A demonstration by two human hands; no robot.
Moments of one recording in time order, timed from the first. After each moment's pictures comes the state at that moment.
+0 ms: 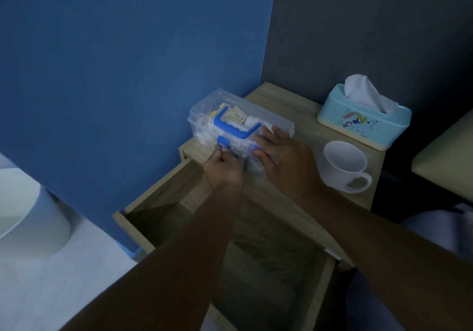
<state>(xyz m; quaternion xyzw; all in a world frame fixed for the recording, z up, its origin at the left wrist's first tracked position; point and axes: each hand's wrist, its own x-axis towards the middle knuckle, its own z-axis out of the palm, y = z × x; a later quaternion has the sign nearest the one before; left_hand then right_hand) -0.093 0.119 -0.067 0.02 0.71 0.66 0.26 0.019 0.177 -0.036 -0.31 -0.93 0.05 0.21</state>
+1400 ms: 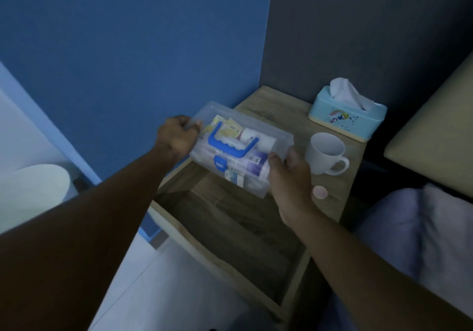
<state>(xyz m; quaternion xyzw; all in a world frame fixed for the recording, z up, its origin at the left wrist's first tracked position) -0.195 0.033 0.010 0.35 0.83 0.42 0.14 0.040 0.054 0.015 -0.53 -0.55 0.52 0.38</state>
